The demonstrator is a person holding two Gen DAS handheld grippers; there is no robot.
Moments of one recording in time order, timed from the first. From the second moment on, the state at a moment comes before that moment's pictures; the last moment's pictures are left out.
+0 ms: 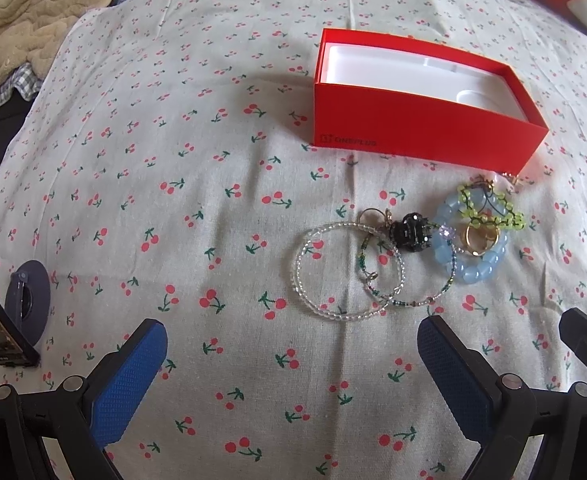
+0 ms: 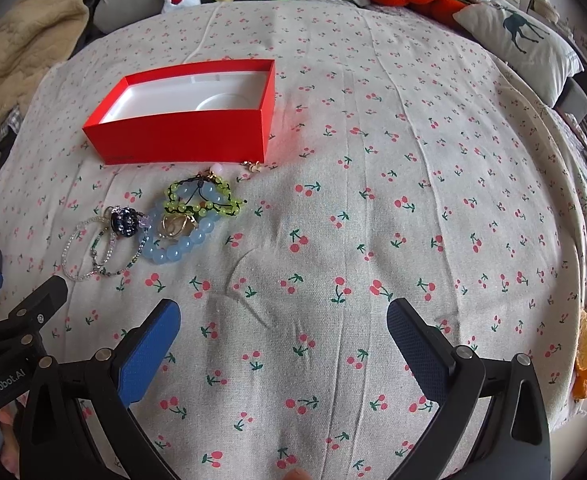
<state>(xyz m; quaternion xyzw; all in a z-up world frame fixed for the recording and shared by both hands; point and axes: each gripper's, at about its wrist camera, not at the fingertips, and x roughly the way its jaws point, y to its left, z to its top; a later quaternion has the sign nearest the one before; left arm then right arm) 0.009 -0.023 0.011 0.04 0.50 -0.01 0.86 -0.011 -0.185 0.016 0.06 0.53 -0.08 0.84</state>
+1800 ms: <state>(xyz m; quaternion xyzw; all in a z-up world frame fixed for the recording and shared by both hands) 0.057 0.026 0.010 -0.03 0.57 -0.16 0.81 0.074 -0.204 0.010 0.20 0.62 0.03 0.76</state>
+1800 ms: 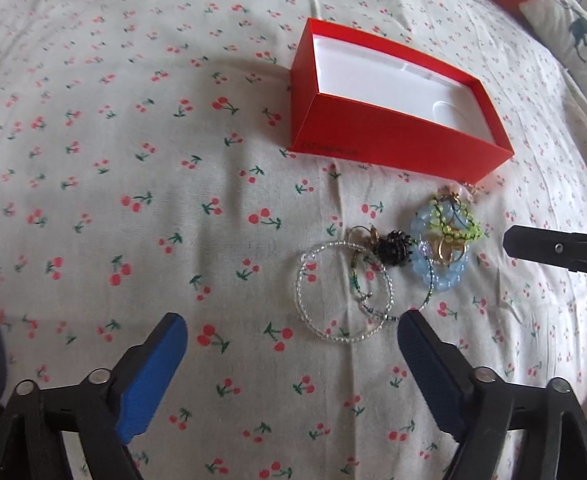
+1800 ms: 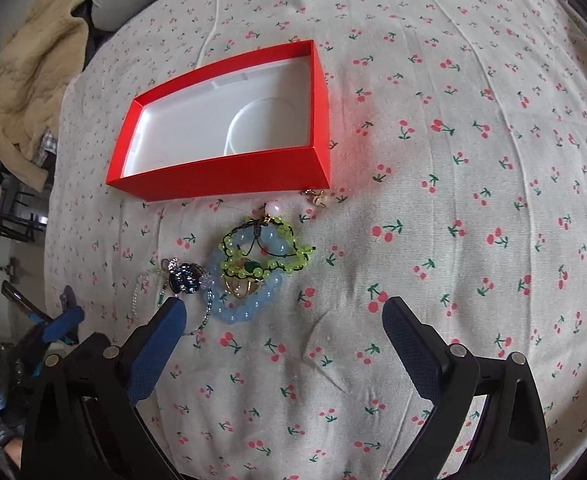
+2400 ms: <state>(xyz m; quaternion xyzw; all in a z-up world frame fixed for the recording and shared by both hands) 0.084 0.000 -0.028 0.00 0.56 -0.18 0.81 0.109 -0.210 -0.019 0.20 0.61 0.01 0.77</state>
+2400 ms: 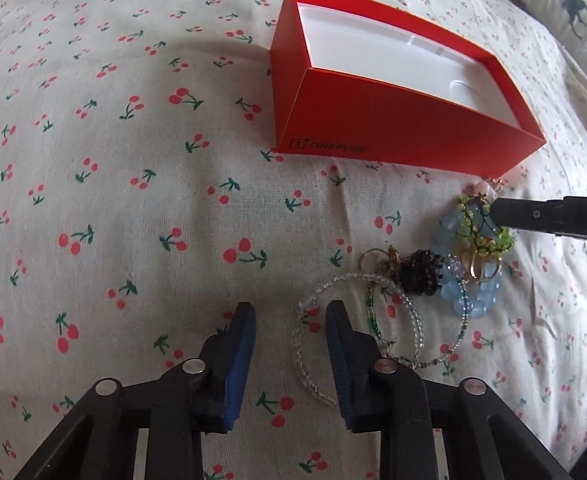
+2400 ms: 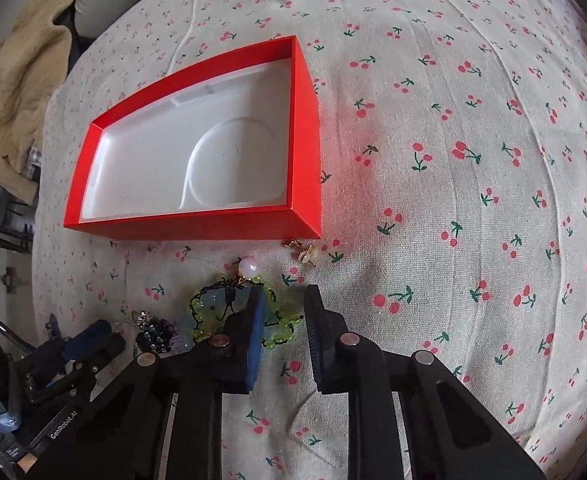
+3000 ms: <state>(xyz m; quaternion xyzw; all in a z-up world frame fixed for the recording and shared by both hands) 0.069 -0.004 -0.019 0.03 0.54 -0.16 0.83 0.089 -0.196 0.003 0.12 0.58 0.03 0.80</state>
